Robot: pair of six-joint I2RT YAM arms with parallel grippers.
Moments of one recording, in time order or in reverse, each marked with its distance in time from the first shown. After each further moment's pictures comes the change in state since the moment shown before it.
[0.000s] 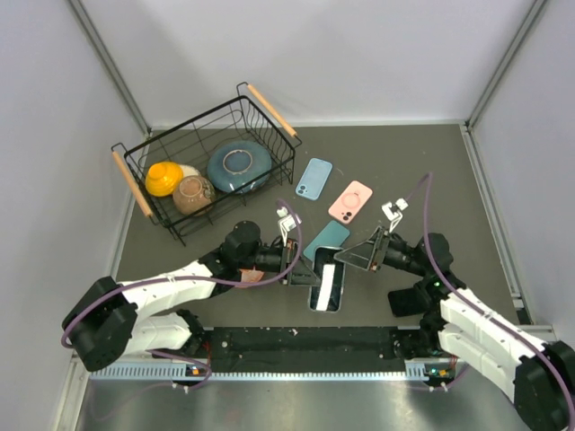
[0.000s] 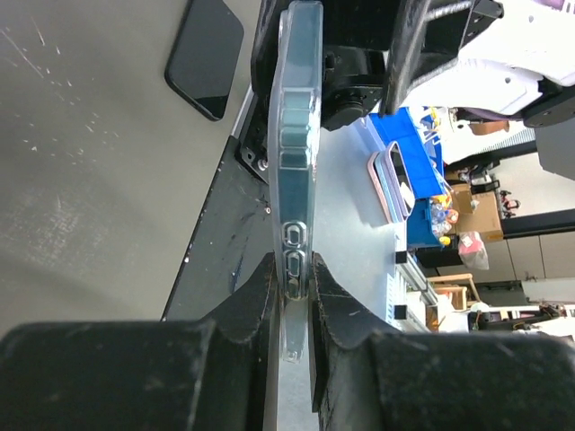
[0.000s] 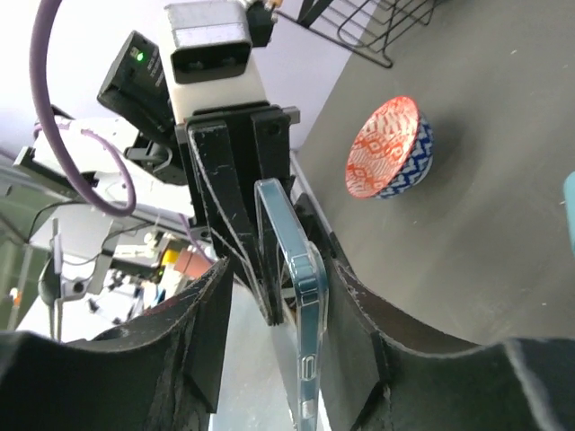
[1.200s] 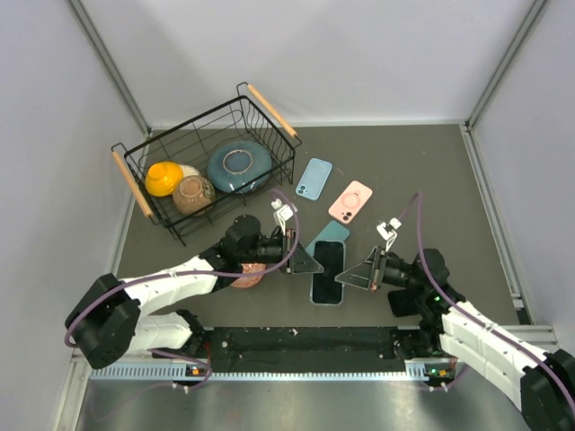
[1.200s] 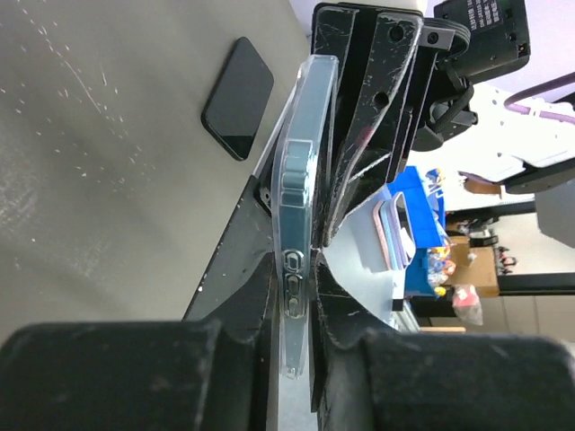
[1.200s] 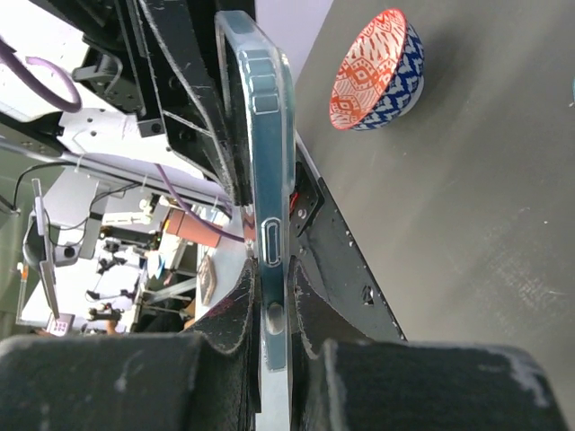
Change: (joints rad) left arm 0.032 0.029 0.031 0.000 -0.096 -0.077; right arm 0.064 -0.077 -0.156 0.013 -0.031 0.011
